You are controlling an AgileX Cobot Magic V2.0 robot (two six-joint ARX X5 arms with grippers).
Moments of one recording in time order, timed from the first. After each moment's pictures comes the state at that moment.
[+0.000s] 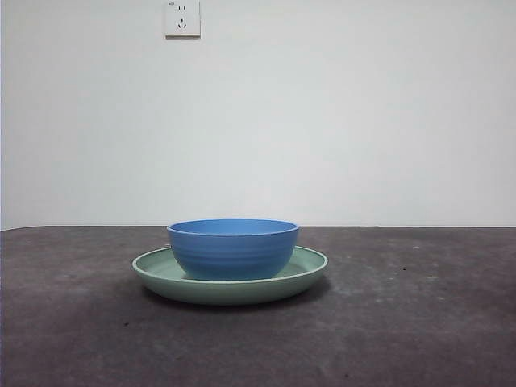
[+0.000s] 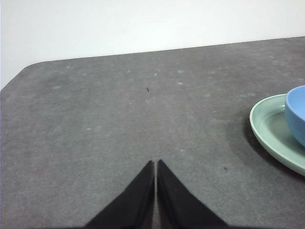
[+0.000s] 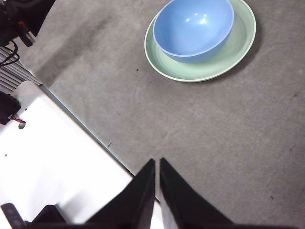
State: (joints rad) left arm -0.04 0.01 0.03 -0.18 0.10 0.09; right arm 0.68 0.67 0.97 -1.04 -0.26 0.23
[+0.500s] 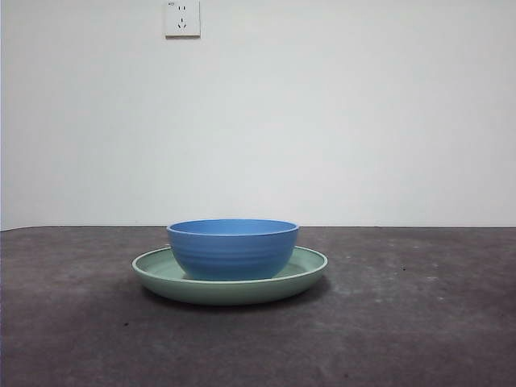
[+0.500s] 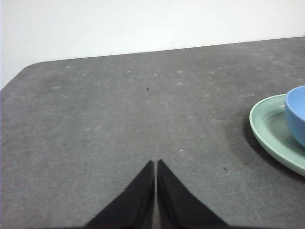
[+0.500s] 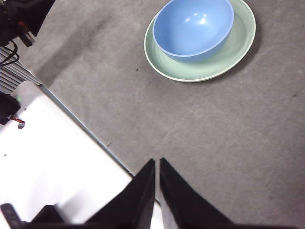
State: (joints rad) left arm -0.04 0.01 0.03 -0.18 0.10 0.09; right arm 0.67 0.66 0.97 -1.04 -0.26 0.22
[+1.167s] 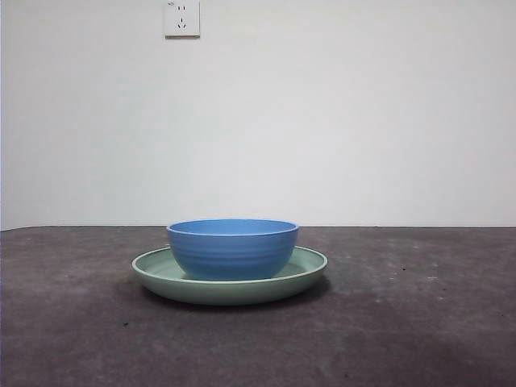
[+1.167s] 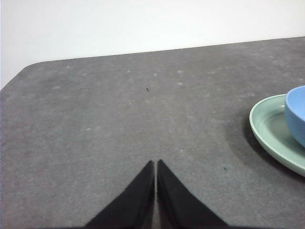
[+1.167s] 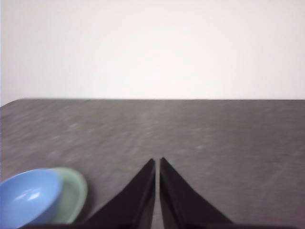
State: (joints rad) left arm -0.04 0.01 0.03 -0.18 0.10 0.09; right arm 0.04 0.18 0.43 -0.30 -0.19 0.13
